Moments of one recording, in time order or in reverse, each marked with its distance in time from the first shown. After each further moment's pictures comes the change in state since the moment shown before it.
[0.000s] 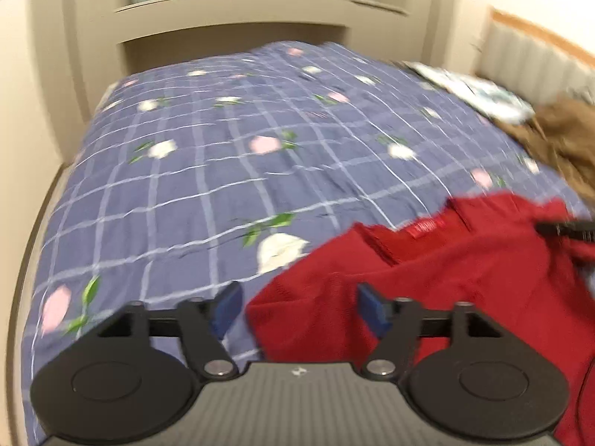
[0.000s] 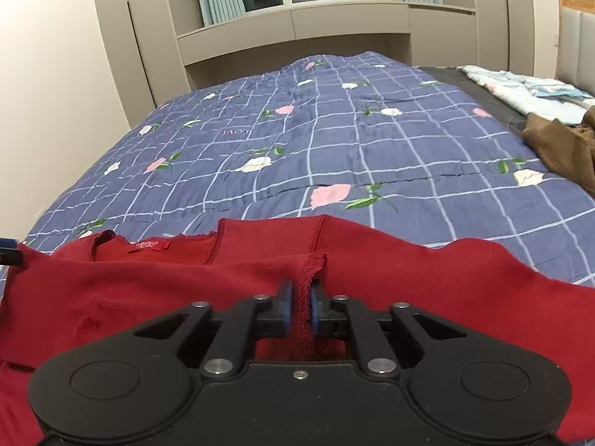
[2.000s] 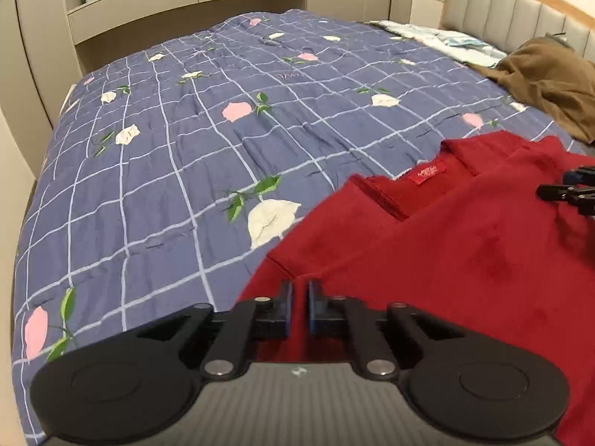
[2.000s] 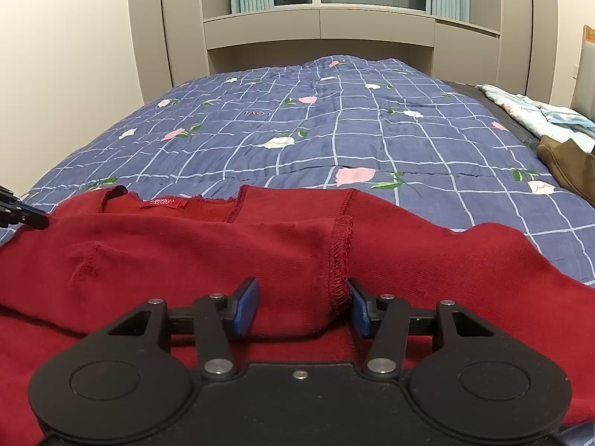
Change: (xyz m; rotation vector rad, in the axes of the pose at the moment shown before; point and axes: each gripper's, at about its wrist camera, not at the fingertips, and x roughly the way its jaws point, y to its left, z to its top) left arm 0.046 -0.009 -0.004 0.201 0.111 -0.028; right arm 0.004 0.023 -0.028 -0.128 -0.002 -0.005
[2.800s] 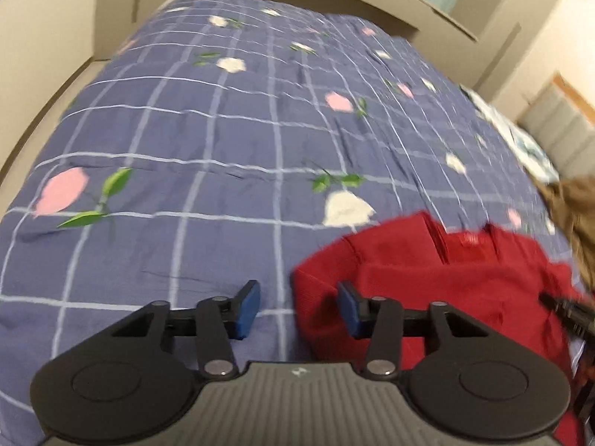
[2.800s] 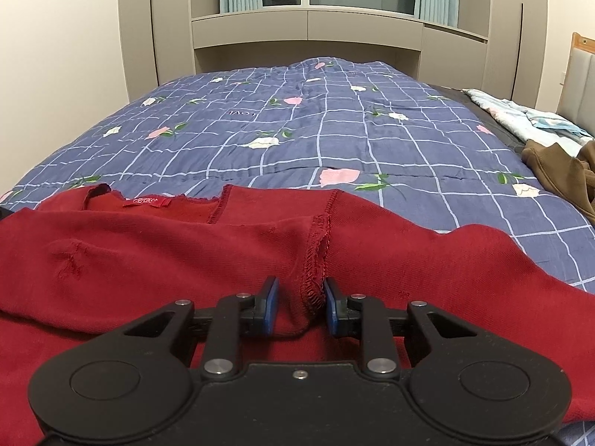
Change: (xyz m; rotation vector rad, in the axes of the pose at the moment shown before) left arm -0.013 0.071 -0.036 -0.476 0.004 -0.065; right arm 0.002 0.001 -0.002 -0.003 -0.005 -0.056
